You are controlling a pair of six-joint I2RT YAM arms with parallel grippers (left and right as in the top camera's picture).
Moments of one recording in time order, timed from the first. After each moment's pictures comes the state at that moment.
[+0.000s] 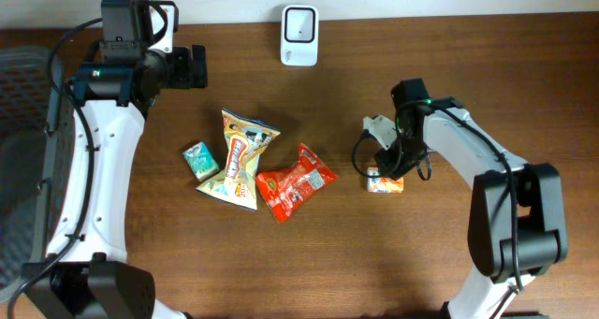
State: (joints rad) left arm -0.02 1.71 1.74 -0.83 0.01 0.04; right arm 0.14 1.92 1.28 -0.91 -0.17 -0.51
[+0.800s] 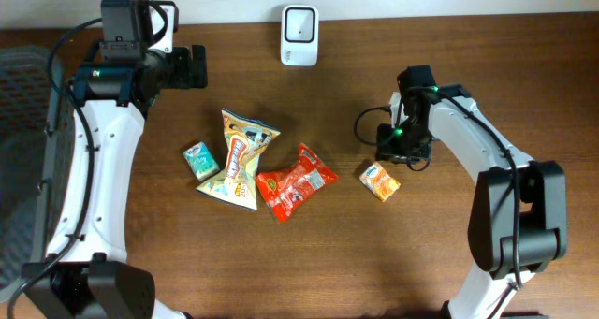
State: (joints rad) left arm -0.02 1.71 1.74 -0.83 0.01 0.04; right arm 0.13 1.94 1.38 -0.96 -0.24 0.16
